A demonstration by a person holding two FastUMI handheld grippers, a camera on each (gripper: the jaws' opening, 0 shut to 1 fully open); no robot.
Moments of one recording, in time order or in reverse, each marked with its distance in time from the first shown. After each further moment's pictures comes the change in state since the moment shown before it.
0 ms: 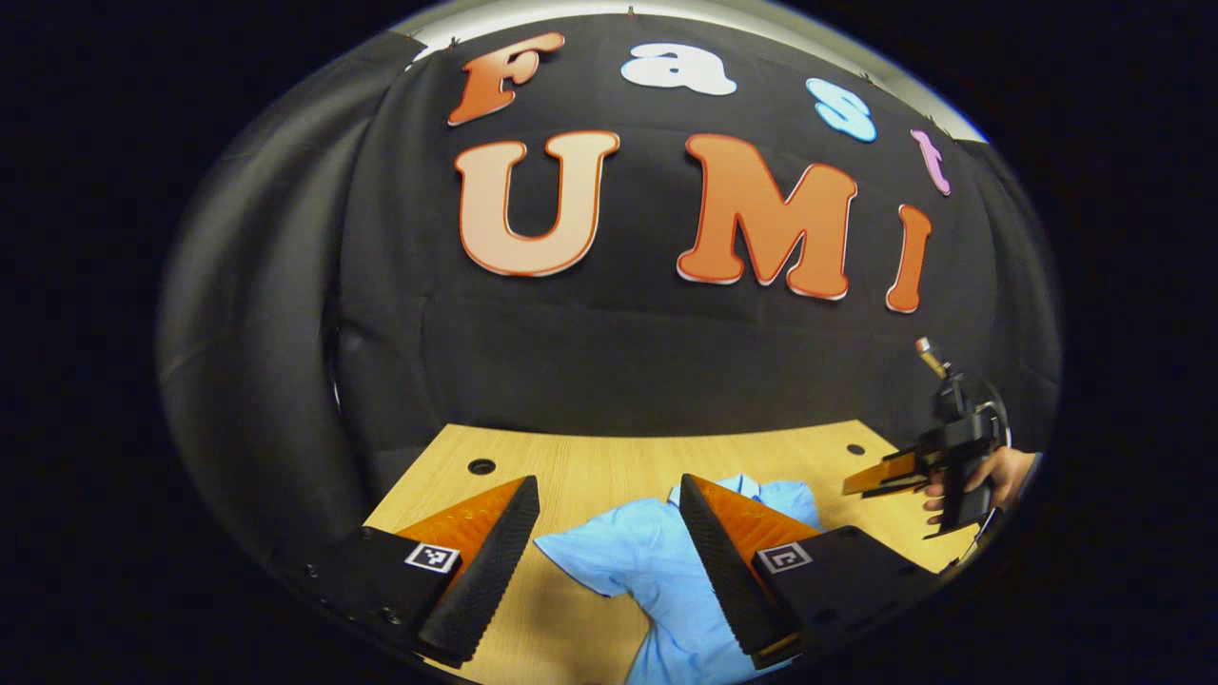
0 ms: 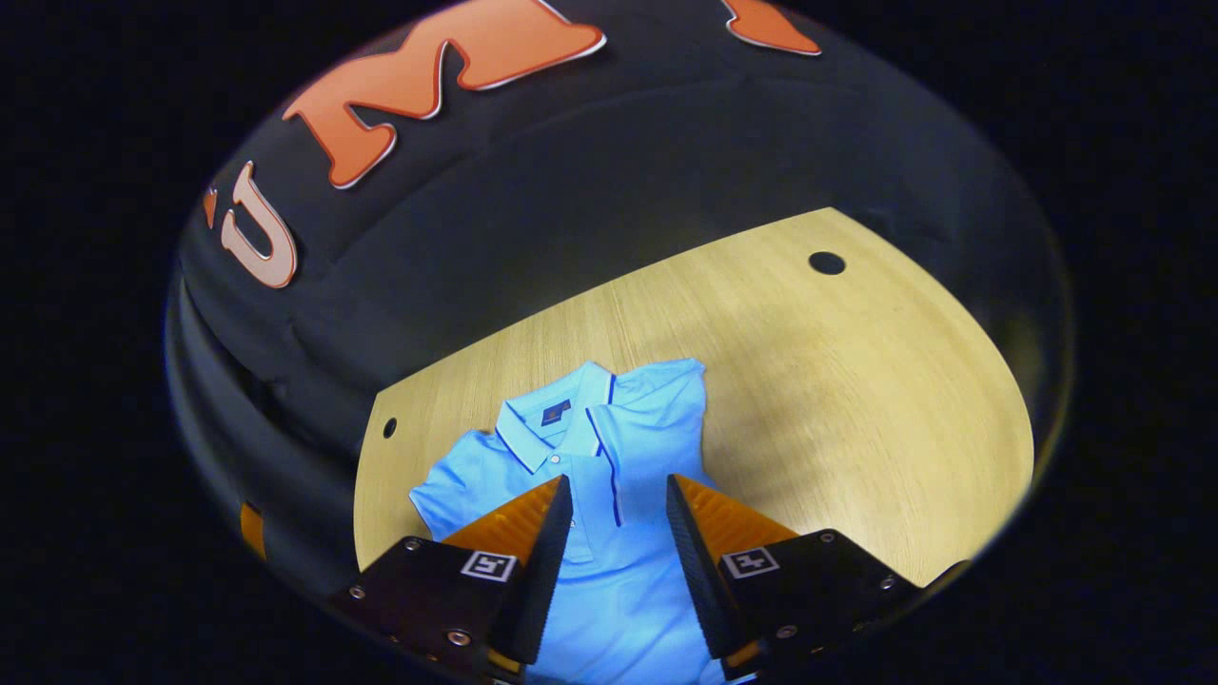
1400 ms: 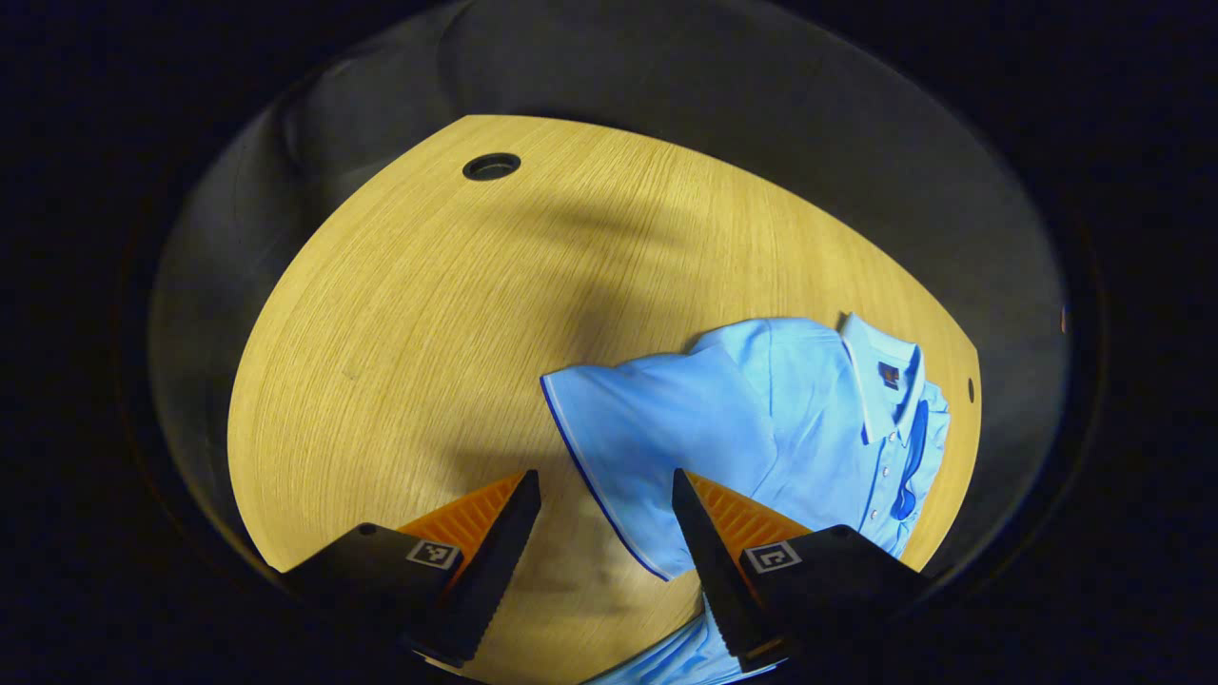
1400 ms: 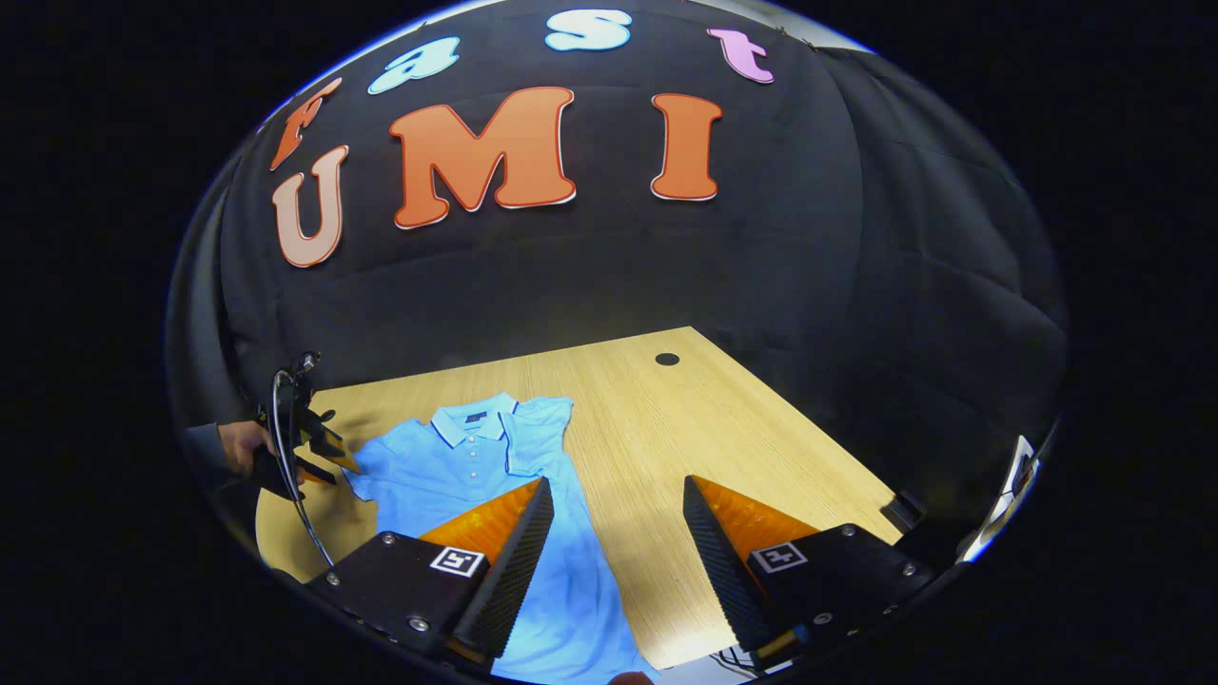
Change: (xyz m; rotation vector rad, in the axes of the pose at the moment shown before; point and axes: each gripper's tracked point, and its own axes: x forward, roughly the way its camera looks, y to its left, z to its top) left arm 0.173 0.043 -0.242 -0.318 0.906 0.169; right arm -0.204 -0.073 -0.075 -0.188 -0.375 -0.290
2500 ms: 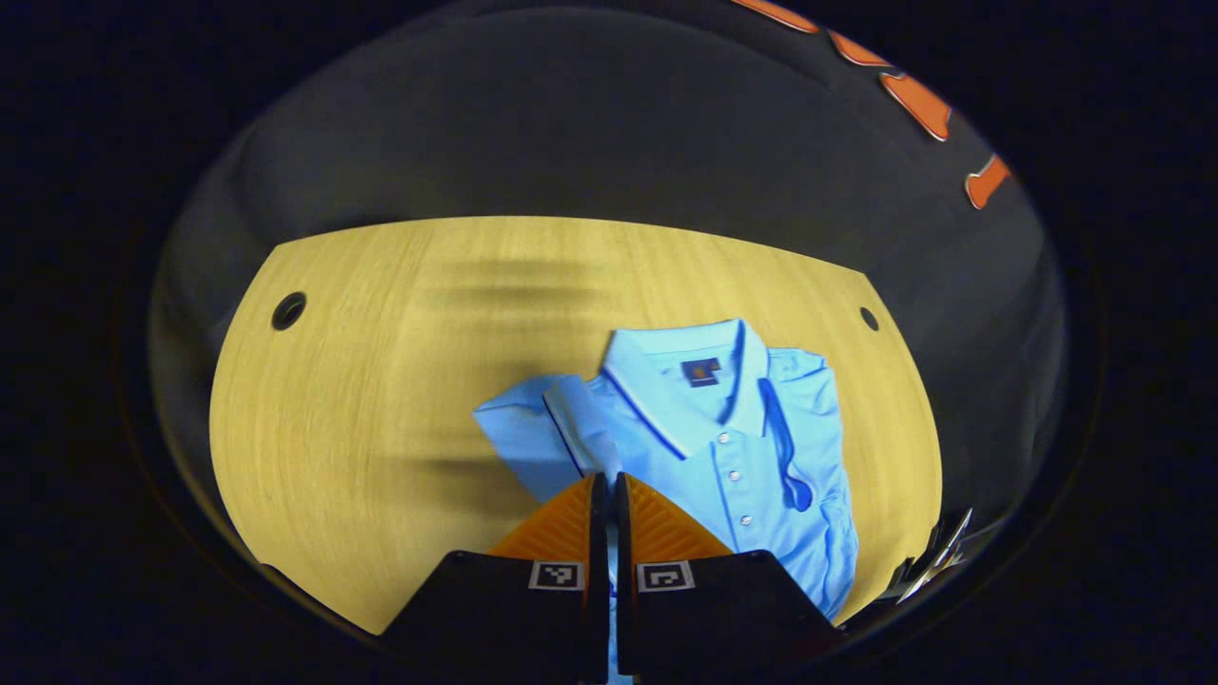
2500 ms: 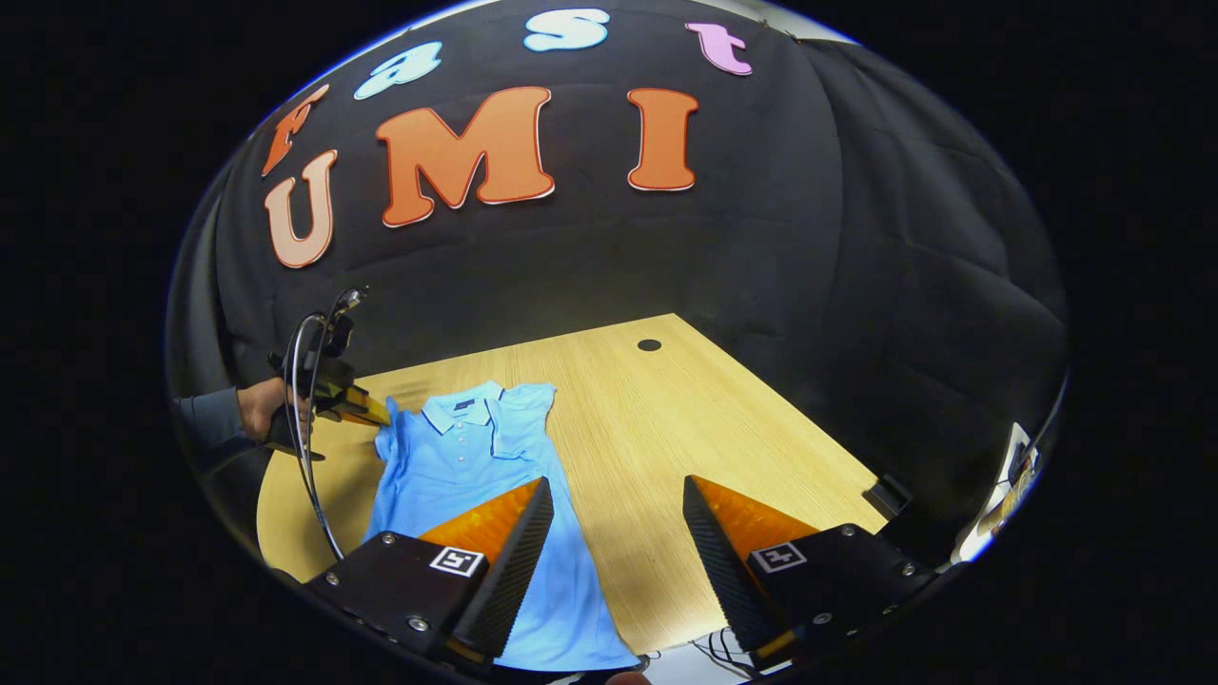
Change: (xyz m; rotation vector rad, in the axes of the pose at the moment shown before) left arm -0.050 -0.178 0.017 0.407 -0.135 -0.295; right arm -0.012 -0.026 -0.019 0.032 0.034 -0.013
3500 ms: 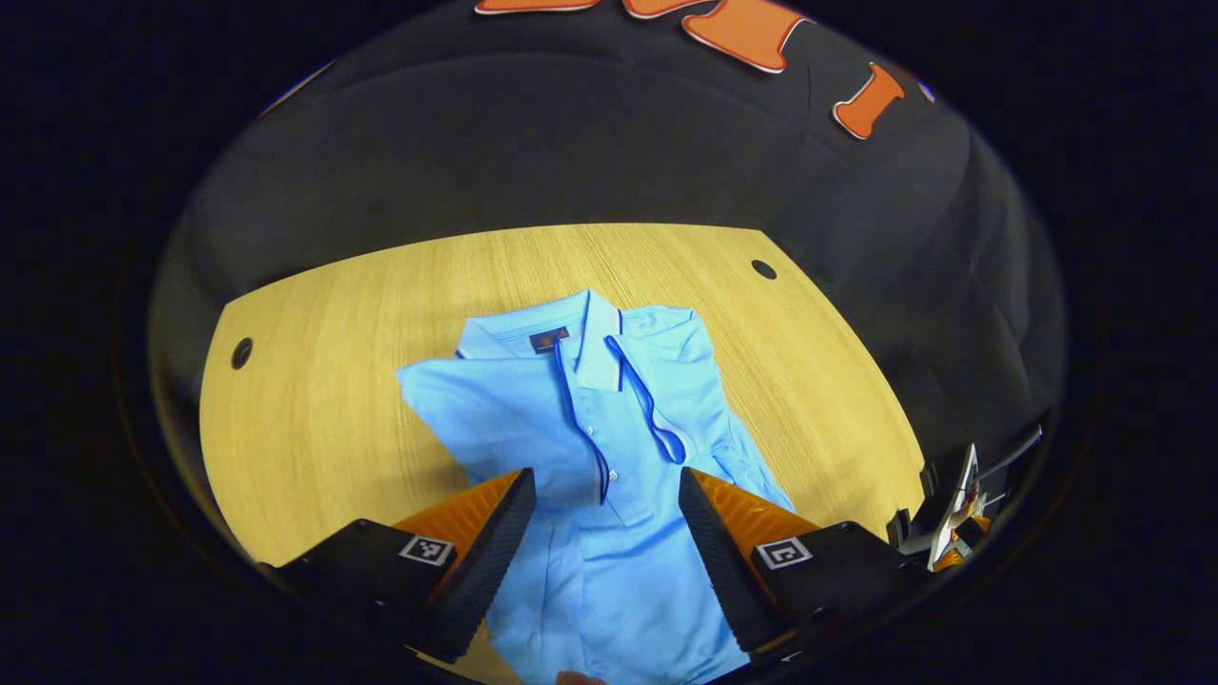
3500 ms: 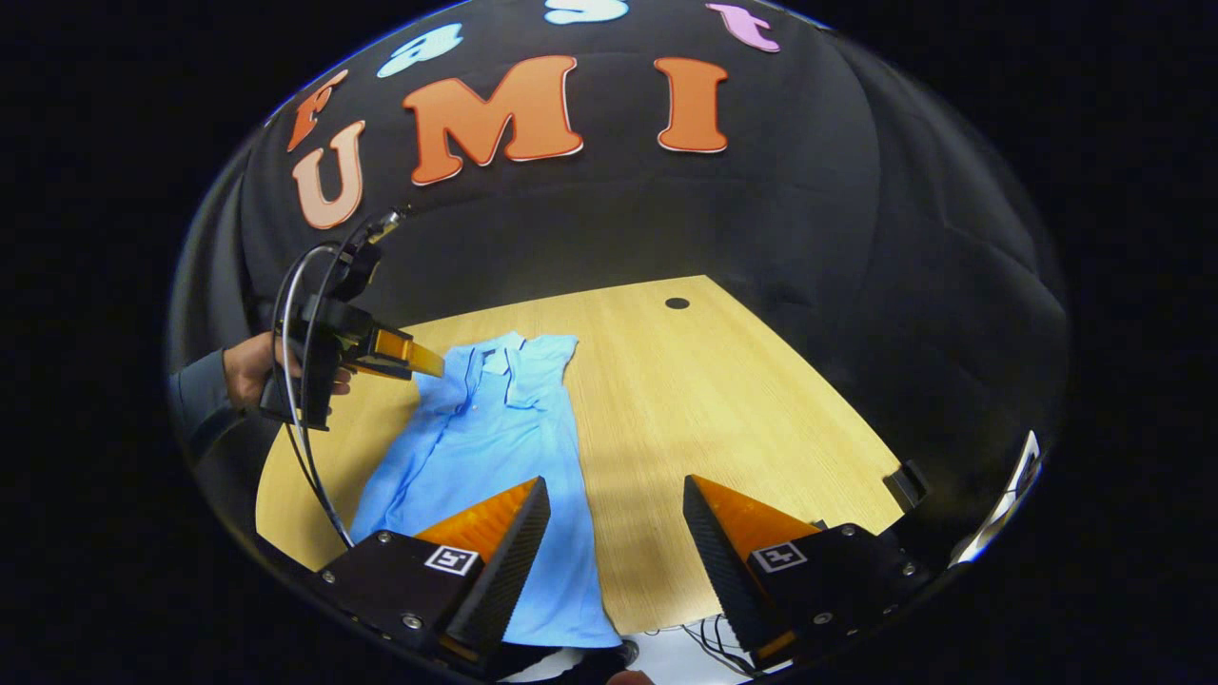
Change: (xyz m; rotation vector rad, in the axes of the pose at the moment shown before) left arm -0.064 -0.090 -0.058 0.159 -0.070 -0.074; right arm 0.005 -0.002 -0.045 -0.094 0.131 0.152
